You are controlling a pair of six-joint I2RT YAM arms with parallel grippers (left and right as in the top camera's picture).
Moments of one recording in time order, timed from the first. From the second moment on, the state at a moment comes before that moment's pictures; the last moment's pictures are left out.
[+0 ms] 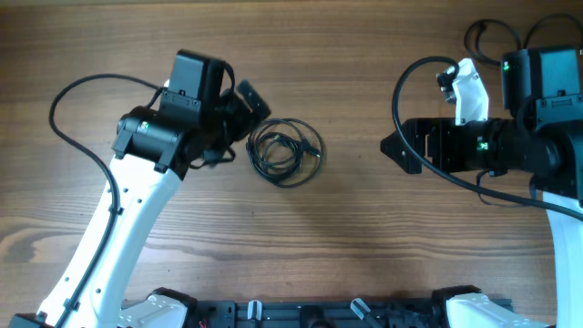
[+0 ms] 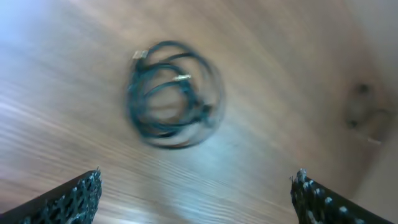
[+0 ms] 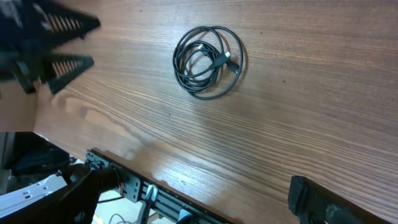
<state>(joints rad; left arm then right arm) -0.34 1.39 1.40 -1.05 0.11 -1.01 0.14 1.32 1.76 -1.54 -0.48 0.10</state>
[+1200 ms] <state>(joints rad) -0.41 1.90 1.38 -1.06 0.08 -1.08 0.14 1.44 1.76 -1.52 -0.47 0.15</state>
